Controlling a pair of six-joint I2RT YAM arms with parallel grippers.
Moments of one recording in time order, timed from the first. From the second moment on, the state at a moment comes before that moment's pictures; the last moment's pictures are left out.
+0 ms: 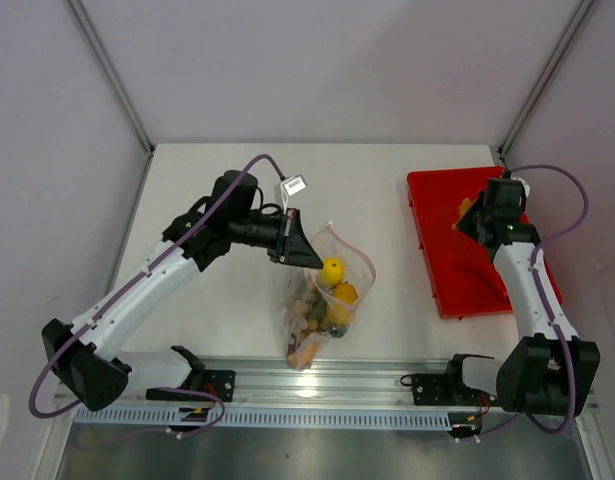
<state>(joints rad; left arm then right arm) -0.63 1.23 1.24 -0.57 0.83 -0.54 -0.07 1.23 1.03 -0.49 0.11 0.51</state>
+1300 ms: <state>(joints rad) -0.64 1.28 1.24 -0.53 0.81 -0.54 0.83 1.05 1.43 -1.02 -0.20 0.46</state>
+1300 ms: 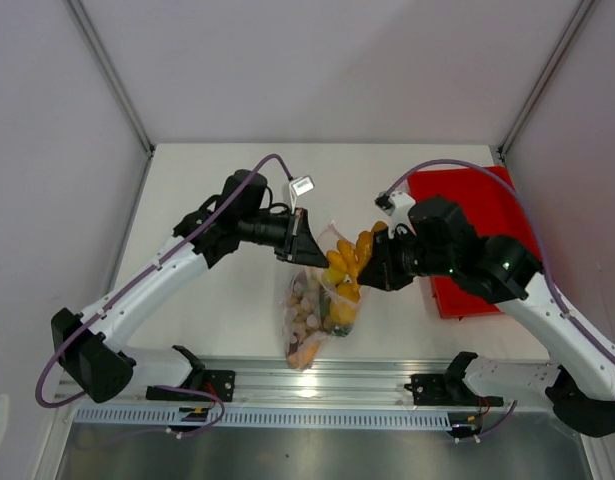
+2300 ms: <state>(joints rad) -0.65 1.22 1.24 -0.55 0.81 -0.54 1.07 1.36 1.63 -1.24 -0.17 0.30</state>
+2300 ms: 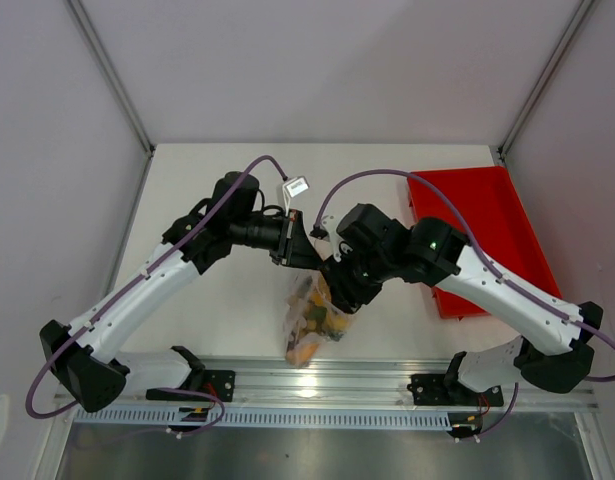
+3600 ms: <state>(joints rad) -0.66 1.15 1.15 -0.47 0.85 -0.55 -0.28 1.28 1.01 -0.76 0.01 0.56</state>
